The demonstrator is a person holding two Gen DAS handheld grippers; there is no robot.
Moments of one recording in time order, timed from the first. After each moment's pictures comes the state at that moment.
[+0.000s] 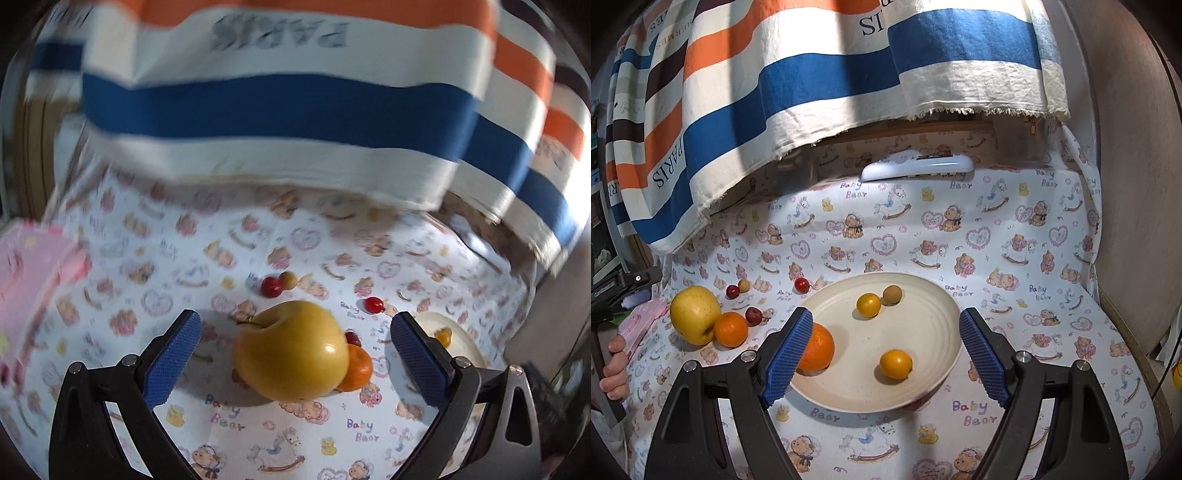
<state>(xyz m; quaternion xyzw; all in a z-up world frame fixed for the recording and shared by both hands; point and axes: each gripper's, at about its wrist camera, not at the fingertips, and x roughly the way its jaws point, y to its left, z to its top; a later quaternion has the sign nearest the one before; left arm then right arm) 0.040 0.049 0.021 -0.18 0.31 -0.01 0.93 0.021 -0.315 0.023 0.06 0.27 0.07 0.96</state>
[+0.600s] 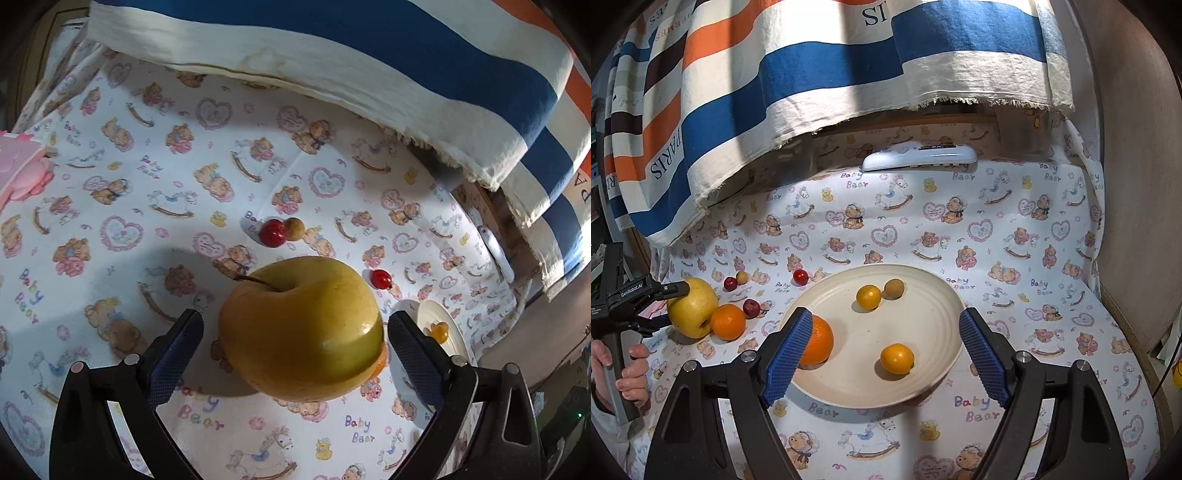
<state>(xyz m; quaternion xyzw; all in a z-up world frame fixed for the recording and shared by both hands) 0.072 0.058 -0.032 -0.27 0.38 -0.04 0.88 0.023 -0.313 0.019 0.06 0.28 0.07 0.95</state>
